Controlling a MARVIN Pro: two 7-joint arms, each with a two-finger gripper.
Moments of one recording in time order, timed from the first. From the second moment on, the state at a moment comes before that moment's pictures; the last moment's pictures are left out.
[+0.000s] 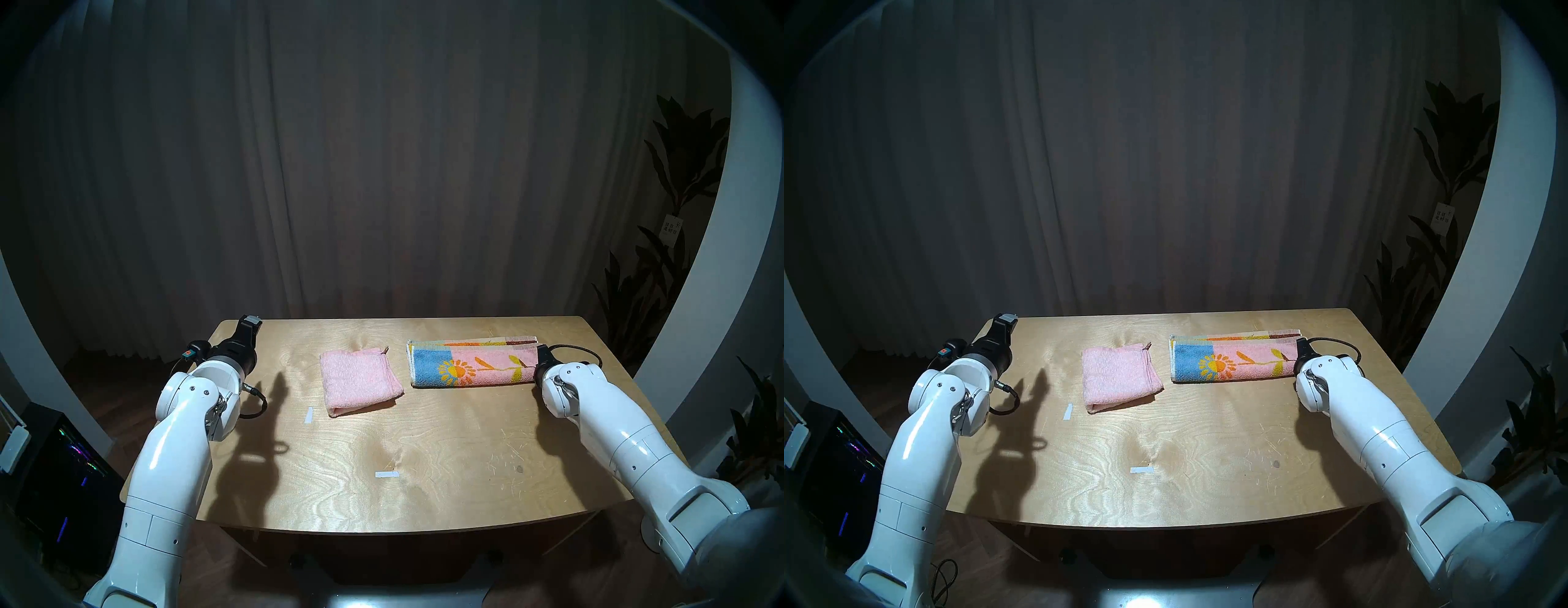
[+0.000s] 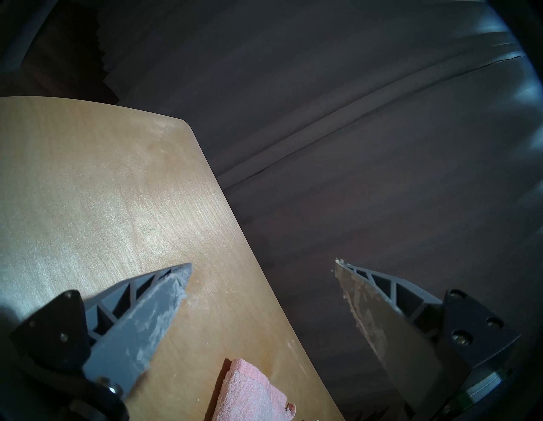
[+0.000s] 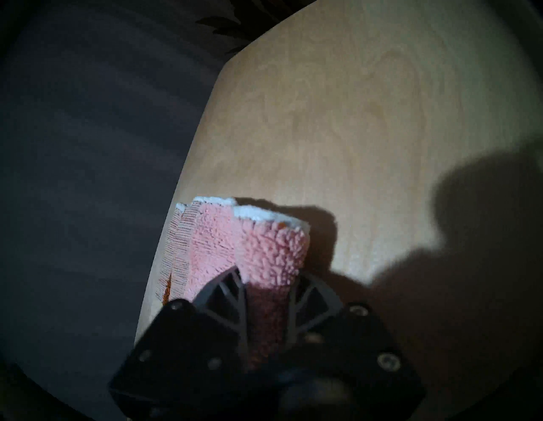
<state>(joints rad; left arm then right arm) 1.55 -1.21 -1.60 -1.71 -1.47 0.07 0.46 -1.17 -1.01 1.12 -1.18 1.85 -0.19 -0.59</state>
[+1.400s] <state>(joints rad) 1.63 -1.25 -1.73 -1.76 -1.51 0.01 0.47 -1.17 -0.71 0.93 -1.48 1.40 0.13 -0.35</state>
